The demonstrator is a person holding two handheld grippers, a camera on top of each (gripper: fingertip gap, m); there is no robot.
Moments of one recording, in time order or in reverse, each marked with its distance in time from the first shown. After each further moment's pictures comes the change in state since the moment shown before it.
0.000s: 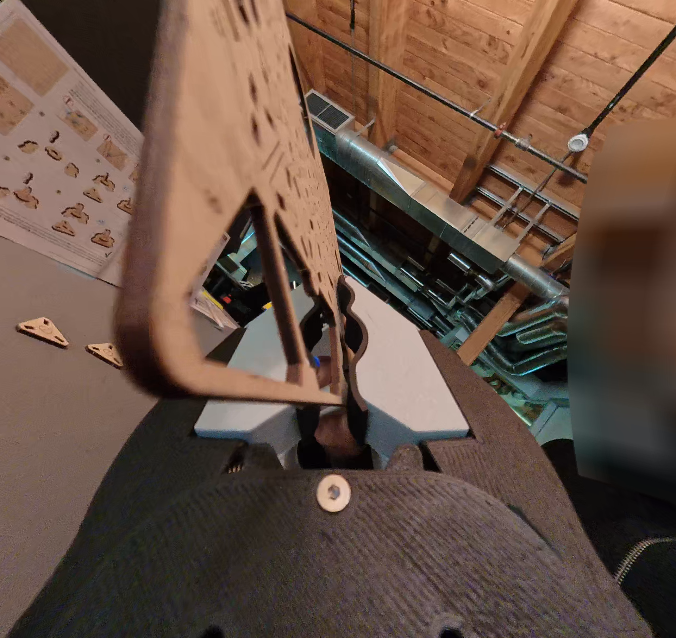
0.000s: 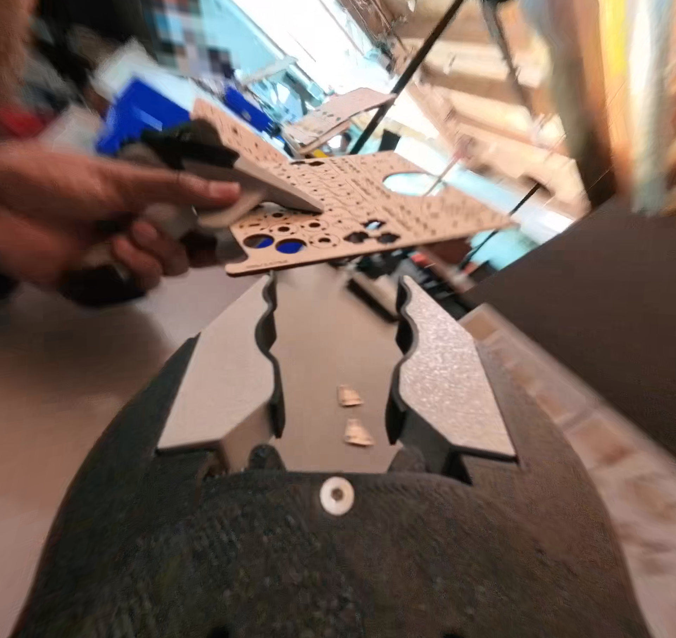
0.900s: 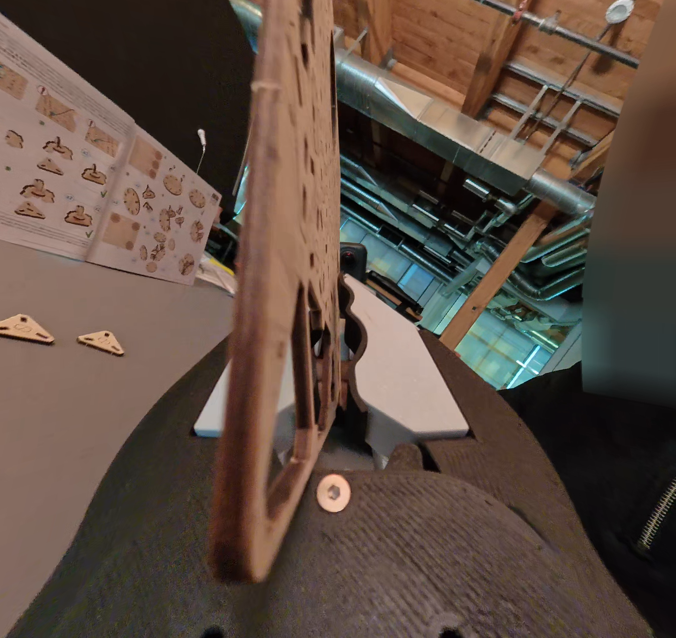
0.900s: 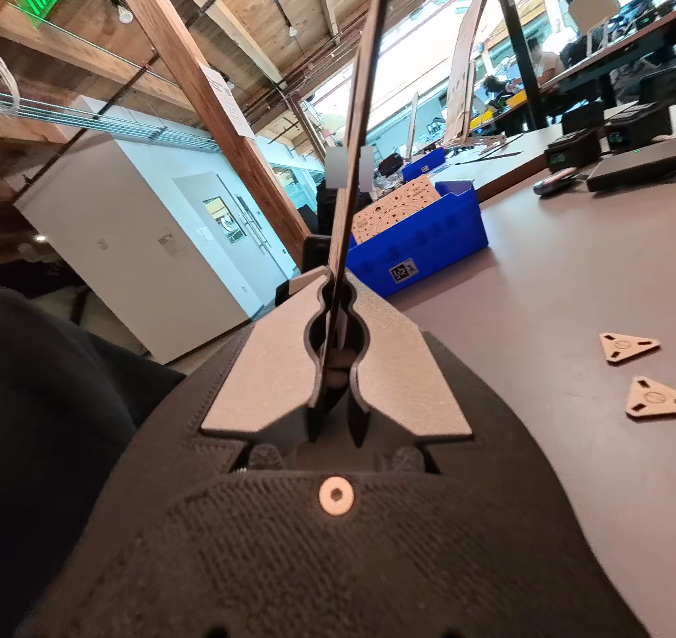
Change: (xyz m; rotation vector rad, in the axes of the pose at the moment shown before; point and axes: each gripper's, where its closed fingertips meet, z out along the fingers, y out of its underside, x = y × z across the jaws) left arm -0.003 0.043 0.014 -0.175 0.027 0.145; right arm 0.016 0.007 -0.010 0.132 -0.442 1.129
